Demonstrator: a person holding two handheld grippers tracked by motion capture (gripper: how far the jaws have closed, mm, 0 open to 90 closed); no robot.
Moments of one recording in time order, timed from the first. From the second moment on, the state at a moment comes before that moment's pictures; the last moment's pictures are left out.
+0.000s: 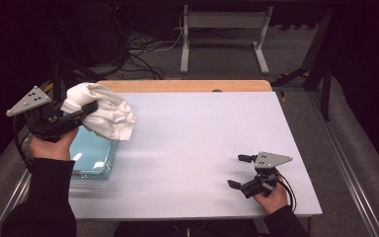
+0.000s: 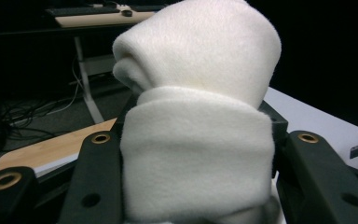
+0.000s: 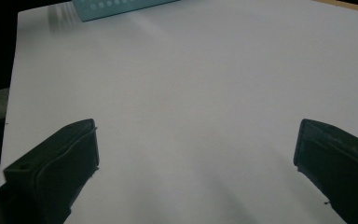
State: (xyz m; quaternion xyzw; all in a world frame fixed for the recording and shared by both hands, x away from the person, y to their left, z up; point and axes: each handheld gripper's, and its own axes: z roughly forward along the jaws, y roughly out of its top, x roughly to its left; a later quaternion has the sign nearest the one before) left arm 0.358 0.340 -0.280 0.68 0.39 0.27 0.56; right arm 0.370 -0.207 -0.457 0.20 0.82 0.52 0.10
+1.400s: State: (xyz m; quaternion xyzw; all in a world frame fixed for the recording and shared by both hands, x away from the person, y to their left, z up) left arm 0.416 0.206 -0.327 0.75 0.31 0.18 0.56; right arm 0.369 -0.207 -0.457 0.20 0.82 0.52 0.10
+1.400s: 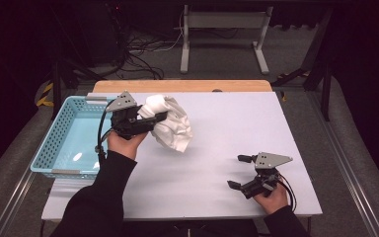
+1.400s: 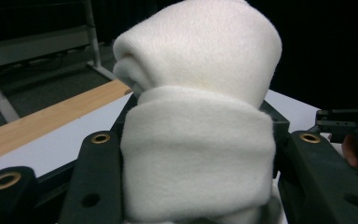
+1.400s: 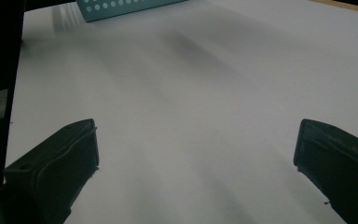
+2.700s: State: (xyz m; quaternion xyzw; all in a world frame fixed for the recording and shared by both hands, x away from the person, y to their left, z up) left arm 0.439 0.118 -0.389 0.78 0.27 0.09 0.55; right arm 0.369 -0.207 -0.457 0.19 0.82 0.52 0.10
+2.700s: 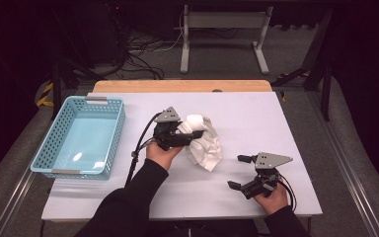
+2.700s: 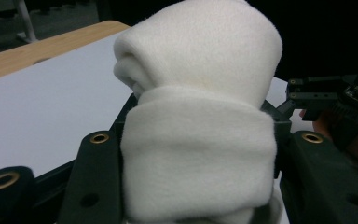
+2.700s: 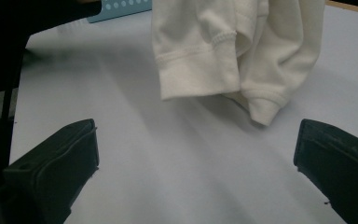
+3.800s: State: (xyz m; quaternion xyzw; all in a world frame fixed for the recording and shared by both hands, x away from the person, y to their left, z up) left arm 0.471 0.146 -0.412 0.80 0.36 0.14 0.45; right arm 0.369 -0.207 -0.457 0.19 0.82 0.52 0.10
